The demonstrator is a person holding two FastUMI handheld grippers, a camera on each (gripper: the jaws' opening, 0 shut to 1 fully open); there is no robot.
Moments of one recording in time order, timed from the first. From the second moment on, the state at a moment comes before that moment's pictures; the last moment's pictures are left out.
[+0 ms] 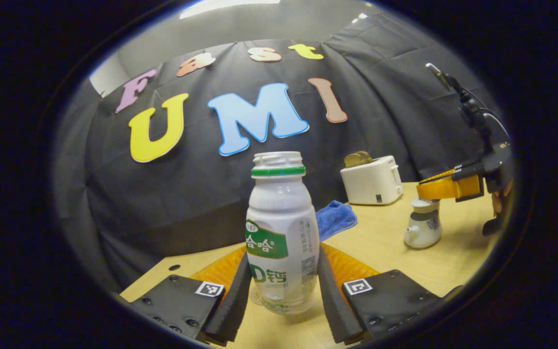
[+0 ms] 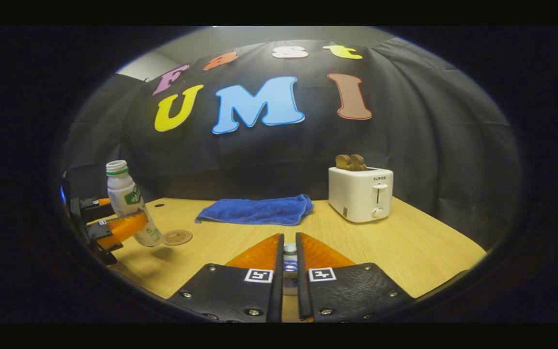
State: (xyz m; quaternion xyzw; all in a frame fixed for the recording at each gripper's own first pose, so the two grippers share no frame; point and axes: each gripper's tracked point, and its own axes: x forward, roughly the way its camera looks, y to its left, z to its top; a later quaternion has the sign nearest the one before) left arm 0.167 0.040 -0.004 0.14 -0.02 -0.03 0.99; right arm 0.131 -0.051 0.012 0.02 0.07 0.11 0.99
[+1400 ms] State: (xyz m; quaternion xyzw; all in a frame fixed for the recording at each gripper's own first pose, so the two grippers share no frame) left arm 0.265 0.113 -0.043 0.01 0.05 -0.01 1.00; right arm 0.120 -0.055 0.022 0.01 0.03 0.09 1.00
